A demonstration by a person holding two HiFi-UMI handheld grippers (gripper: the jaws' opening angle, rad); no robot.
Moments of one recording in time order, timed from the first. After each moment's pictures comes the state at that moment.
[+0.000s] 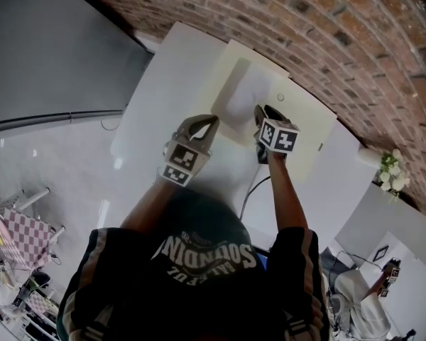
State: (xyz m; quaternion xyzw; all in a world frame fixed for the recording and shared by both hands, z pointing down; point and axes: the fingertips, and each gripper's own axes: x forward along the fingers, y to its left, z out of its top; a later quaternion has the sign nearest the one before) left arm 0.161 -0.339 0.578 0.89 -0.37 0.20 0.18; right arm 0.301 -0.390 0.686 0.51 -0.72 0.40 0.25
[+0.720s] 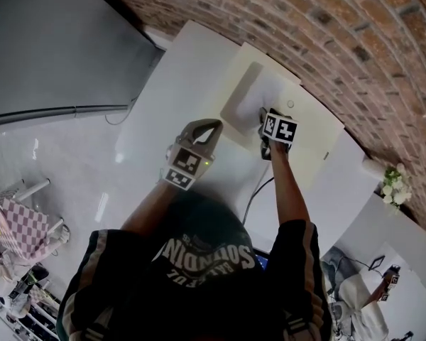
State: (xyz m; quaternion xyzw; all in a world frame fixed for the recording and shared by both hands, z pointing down) left arm 0.142 -0.339 0.588 0.88 -0.38 0.20 0.19; right arm 0.299 -0.403 0.752 0.50 -0.67 0.44 0.32
